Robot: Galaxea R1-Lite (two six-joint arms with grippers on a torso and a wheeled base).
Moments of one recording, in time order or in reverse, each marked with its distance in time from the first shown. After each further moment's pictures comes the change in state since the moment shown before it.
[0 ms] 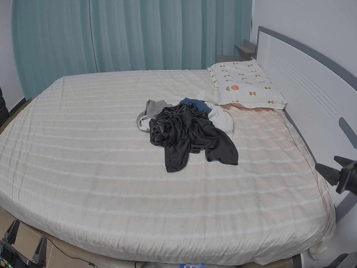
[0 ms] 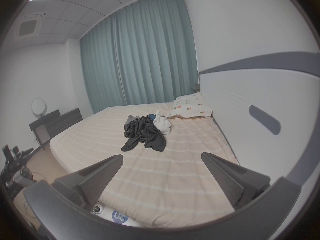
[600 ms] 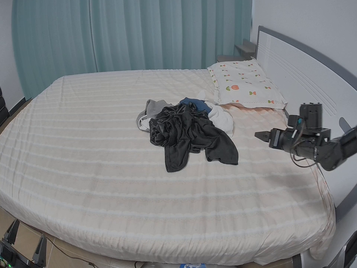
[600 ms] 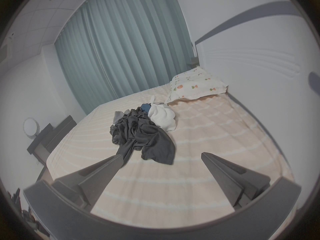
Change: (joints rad) left arm 0.000 0.000 0.000 0.000 0.004 0.001; right arm 0.104 0.888 -0.553 -0.203 -0.081 0.226
